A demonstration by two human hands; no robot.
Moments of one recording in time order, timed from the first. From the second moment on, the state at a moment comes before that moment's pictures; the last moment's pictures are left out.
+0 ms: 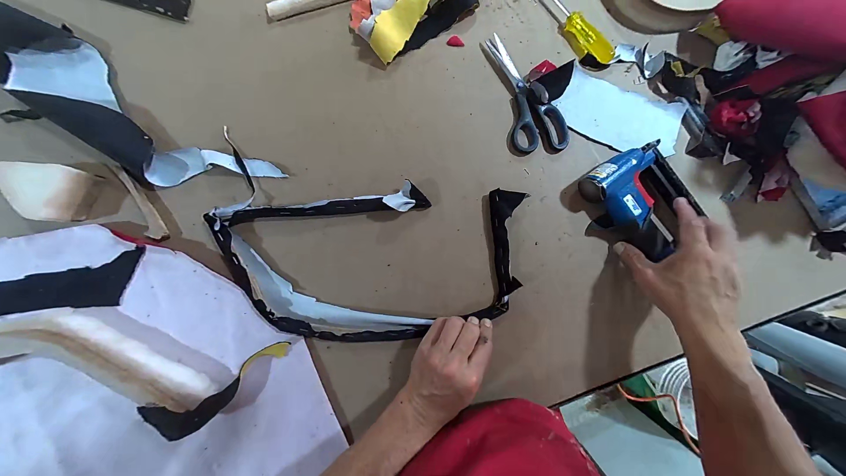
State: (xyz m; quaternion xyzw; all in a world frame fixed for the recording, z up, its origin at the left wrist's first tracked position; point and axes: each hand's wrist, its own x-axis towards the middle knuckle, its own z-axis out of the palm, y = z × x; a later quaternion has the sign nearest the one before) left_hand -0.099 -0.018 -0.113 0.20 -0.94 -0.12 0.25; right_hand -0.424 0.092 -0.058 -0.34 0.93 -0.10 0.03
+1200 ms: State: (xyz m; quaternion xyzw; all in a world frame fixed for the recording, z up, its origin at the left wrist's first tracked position) left_hand -0.072 -0.021 -0.112 0.16 -0.96 -0.13 0.19; right_hand -0.230 0.129 0.038 -0.25 0.88 -0.23 0.34
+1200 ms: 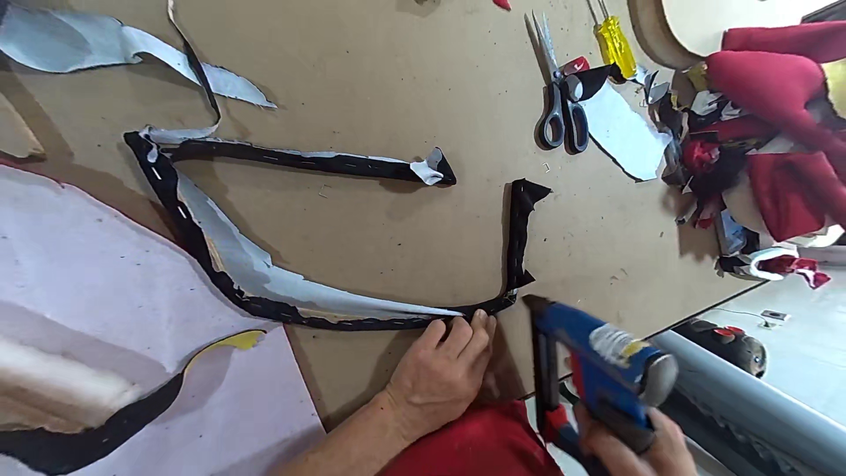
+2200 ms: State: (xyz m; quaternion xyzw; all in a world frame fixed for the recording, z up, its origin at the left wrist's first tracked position) left_hand -0.078 -0.008 -0.044 0.60 -0.35 -0.68 0.25; right_hand -0.247 0.032 -0.063 -0.77 0.60 -0.22 0.03
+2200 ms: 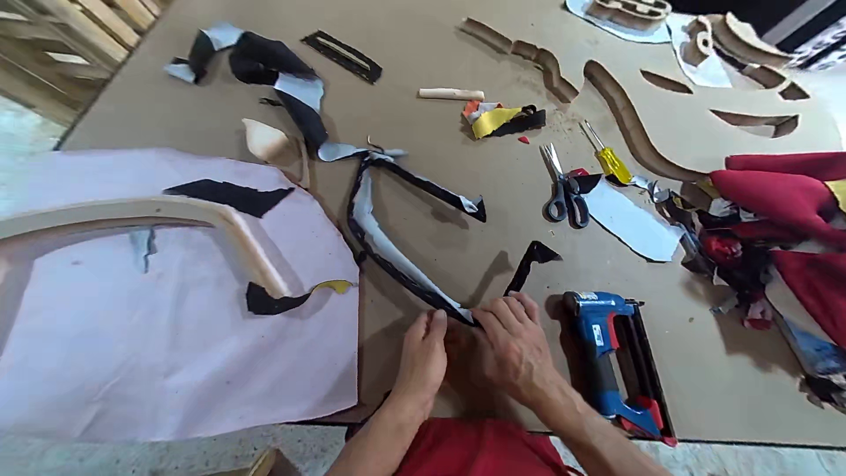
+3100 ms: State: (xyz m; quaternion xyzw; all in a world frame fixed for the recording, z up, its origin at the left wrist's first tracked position) left_hand -0.032 -0.081 -0.050 0.56 -0.76 -0.33 0.00; right_hand -0.319 0.098 -0.039 -0.66 0.68 -0.32 -0.03
